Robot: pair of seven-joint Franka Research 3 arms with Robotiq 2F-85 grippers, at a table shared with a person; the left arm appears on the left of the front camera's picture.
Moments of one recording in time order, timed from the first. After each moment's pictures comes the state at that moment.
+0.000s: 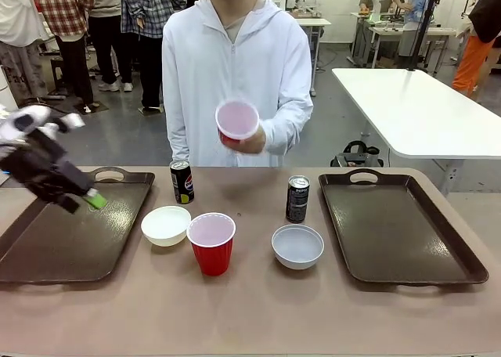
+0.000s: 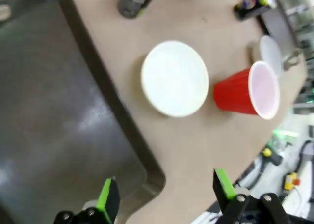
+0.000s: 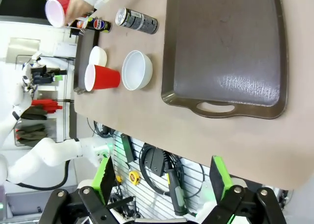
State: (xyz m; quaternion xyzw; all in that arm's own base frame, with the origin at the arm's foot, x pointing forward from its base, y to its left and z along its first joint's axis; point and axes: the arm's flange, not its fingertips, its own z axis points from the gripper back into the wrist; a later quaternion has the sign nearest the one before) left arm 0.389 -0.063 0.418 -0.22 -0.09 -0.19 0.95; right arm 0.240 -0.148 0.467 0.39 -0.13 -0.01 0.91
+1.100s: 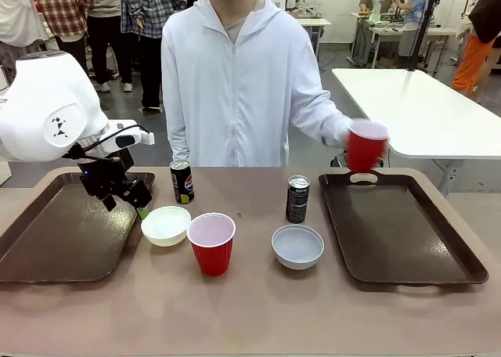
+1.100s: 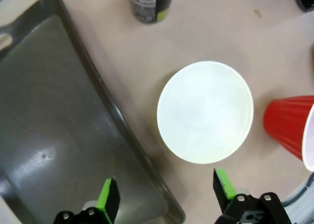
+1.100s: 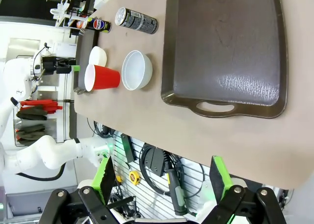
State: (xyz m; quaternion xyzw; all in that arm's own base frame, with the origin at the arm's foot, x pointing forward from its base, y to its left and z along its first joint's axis) left arm 0.428 -0.152 0.391 -0.05 -0.07 -0.21 0.97; right arm 0.239 -0.148 0.467 0.39 -0.13 -0.01 0.91
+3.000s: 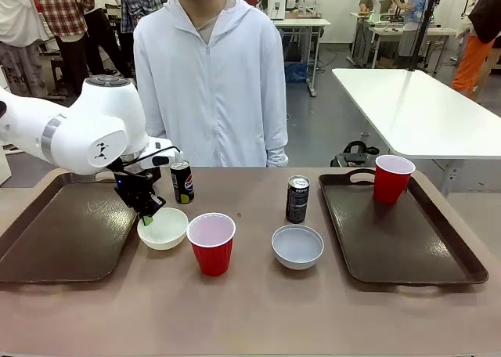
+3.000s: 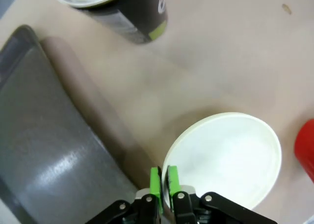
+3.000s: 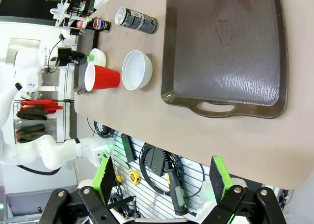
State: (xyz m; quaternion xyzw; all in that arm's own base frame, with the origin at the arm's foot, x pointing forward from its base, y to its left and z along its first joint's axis) left arm 0.459 -0.195 0.348 0.03 -0.06 -0.26 0.96; right arm 0.239 -0.148 0.467 0.39 -0.13 -0.01 0.91
